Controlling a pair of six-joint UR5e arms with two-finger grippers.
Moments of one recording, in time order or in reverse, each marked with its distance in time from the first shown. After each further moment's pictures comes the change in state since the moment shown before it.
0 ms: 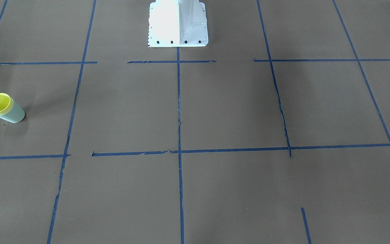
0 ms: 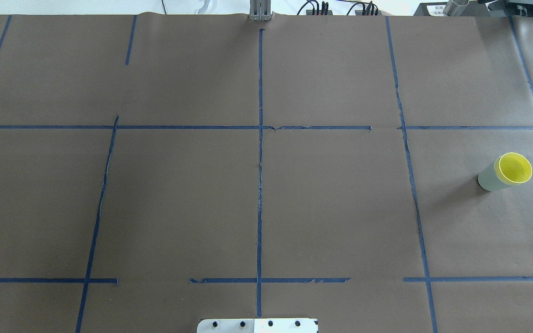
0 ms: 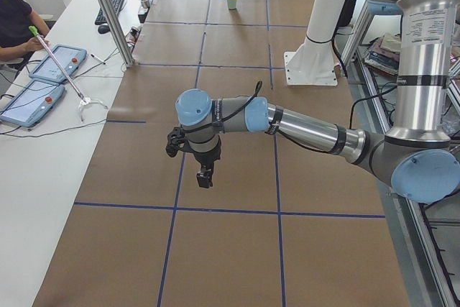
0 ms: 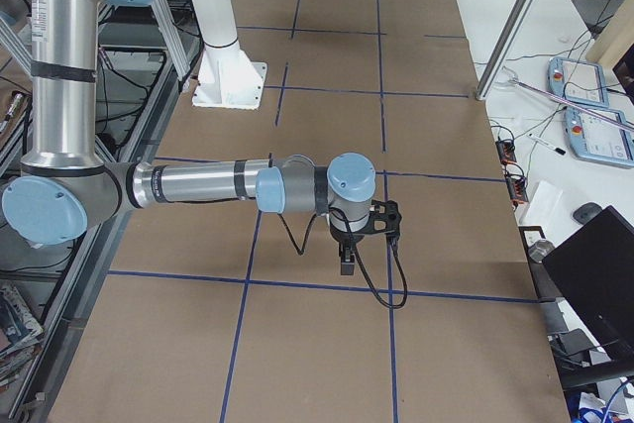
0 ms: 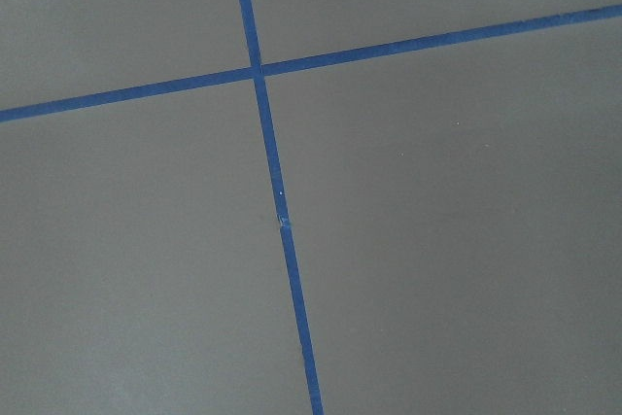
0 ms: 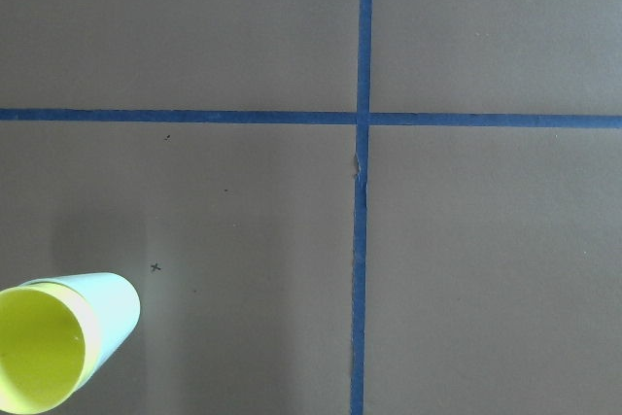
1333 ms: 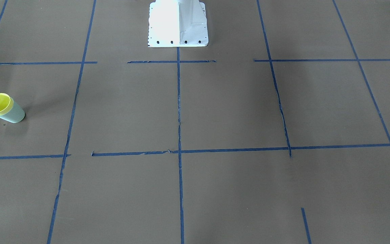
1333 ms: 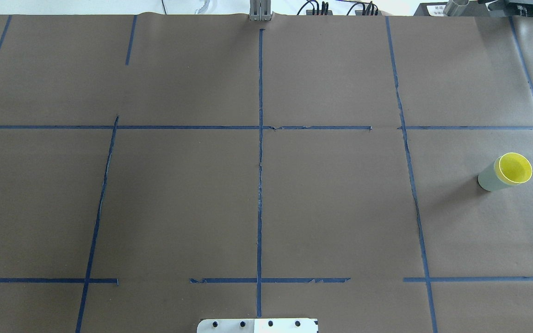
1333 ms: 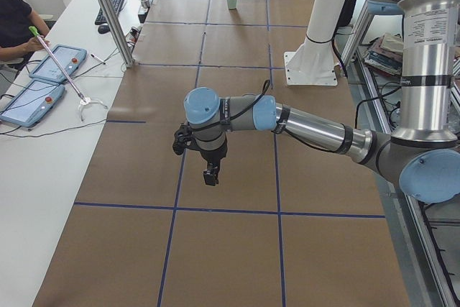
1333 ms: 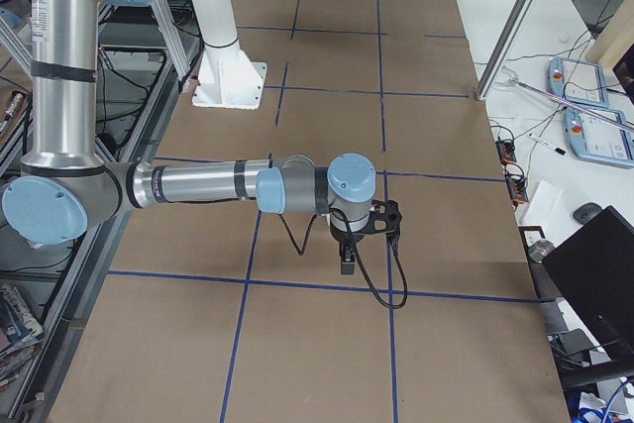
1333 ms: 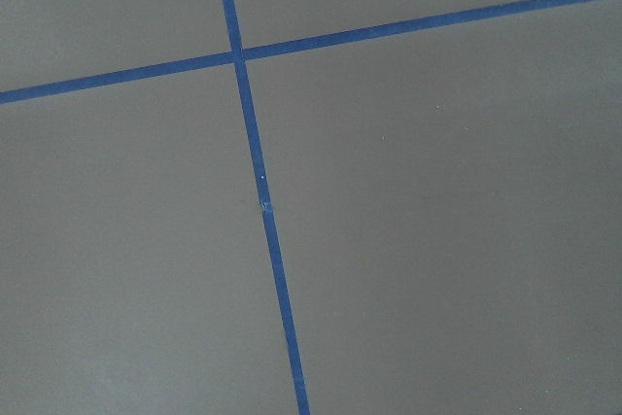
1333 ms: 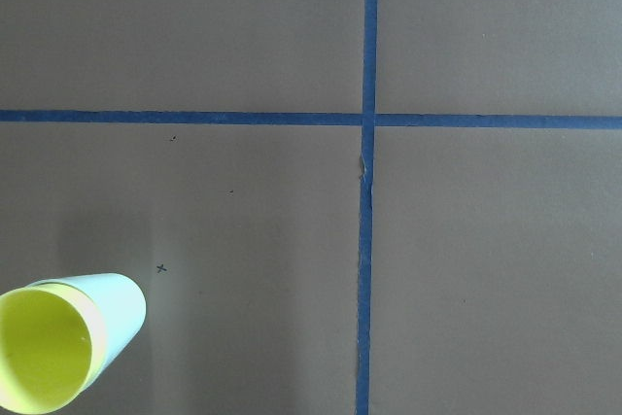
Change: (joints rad) left arm 0.006 0.038 -0.041 0.004 -0.012 0.000; right arm 0.000 0.000 -0.001 0.004 0.009 0.002
